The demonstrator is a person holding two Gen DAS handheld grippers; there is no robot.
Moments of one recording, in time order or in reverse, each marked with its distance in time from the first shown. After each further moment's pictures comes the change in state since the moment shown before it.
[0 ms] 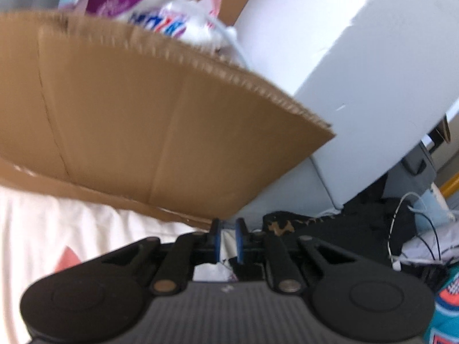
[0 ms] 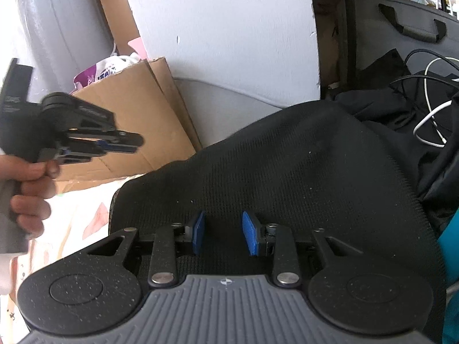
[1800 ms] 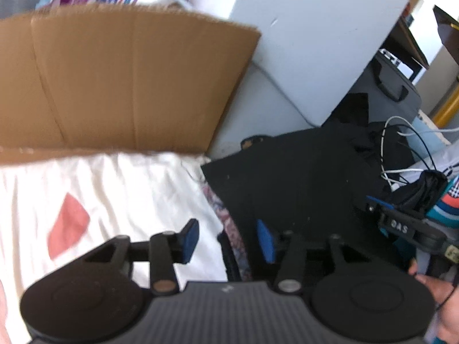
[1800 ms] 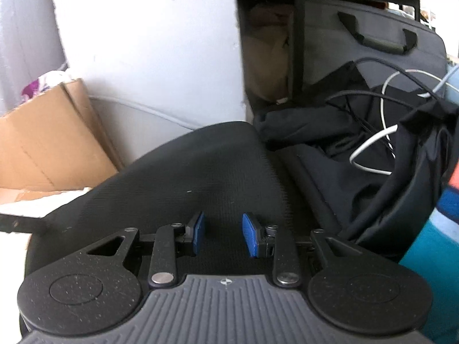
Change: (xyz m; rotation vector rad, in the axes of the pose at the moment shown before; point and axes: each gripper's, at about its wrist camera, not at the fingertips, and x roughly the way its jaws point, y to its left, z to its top) left arm -0.024 -0.030 -0.072 0.139 0.124 0.015; right arm 0.024 -0.082 0.022 -0.029 -0.031 -0.152
